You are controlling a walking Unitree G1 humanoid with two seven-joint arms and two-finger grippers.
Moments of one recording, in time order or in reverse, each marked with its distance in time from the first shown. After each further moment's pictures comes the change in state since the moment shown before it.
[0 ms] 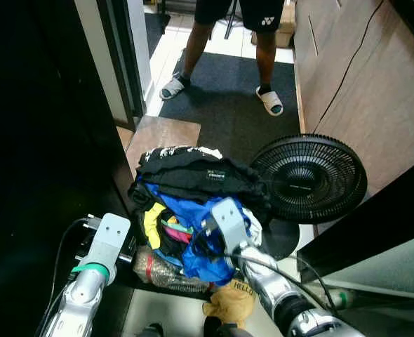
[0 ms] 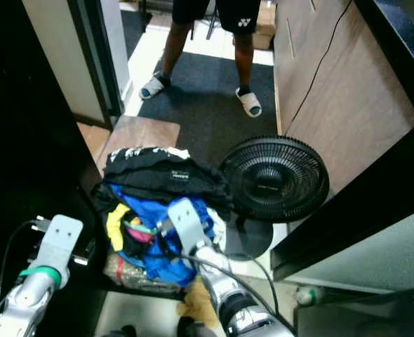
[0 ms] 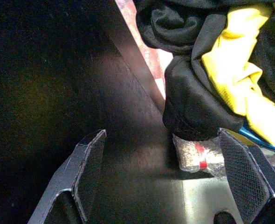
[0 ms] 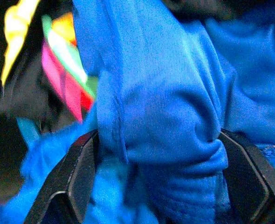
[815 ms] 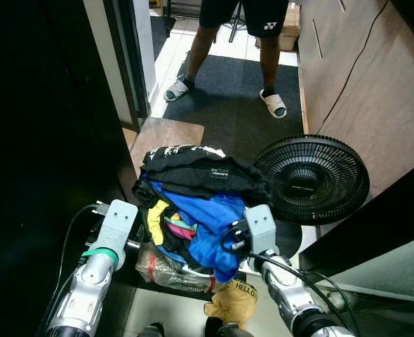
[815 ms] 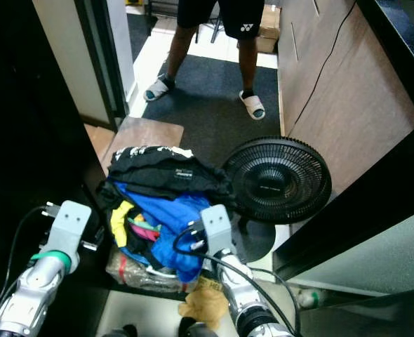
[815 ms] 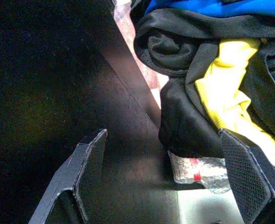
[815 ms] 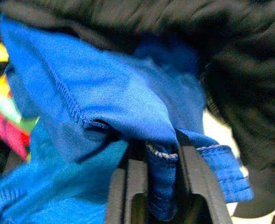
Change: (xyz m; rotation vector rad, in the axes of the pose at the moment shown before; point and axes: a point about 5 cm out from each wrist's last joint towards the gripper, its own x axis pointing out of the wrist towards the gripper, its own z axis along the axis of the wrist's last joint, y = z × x) left arm 0.018 -0.009 0.022 -0.022 -0.024 -0.034; right arm -0.020 -0.040 0.001 0.164 -0.180 -0.223
